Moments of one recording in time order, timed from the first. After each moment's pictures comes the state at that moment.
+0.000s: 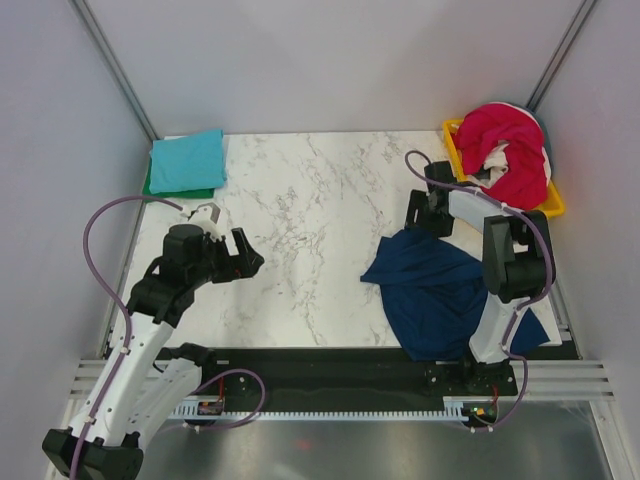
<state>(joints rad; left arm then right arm) -0.27 0.72 0.78 -0.68 0.11 -0.43 0.13 1.89 1.30 -0.52 0.05 0.35</state>
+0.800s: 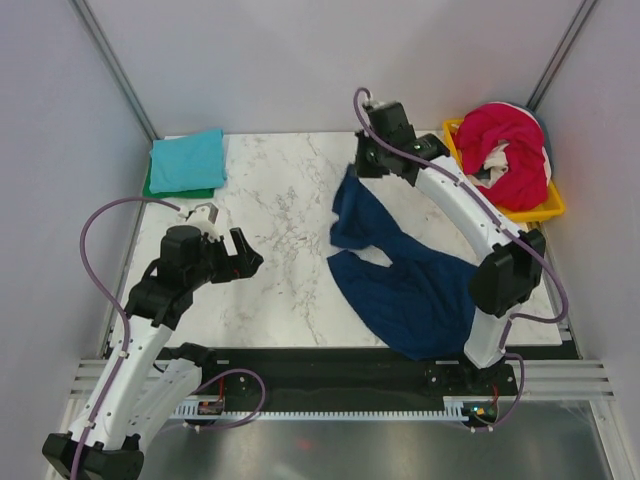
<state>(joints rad) -0.27 0.70 0.78 -0.68 0.11 -0.43 0.48 1.82 1.78 -0.73 -0.01 0.43</state>
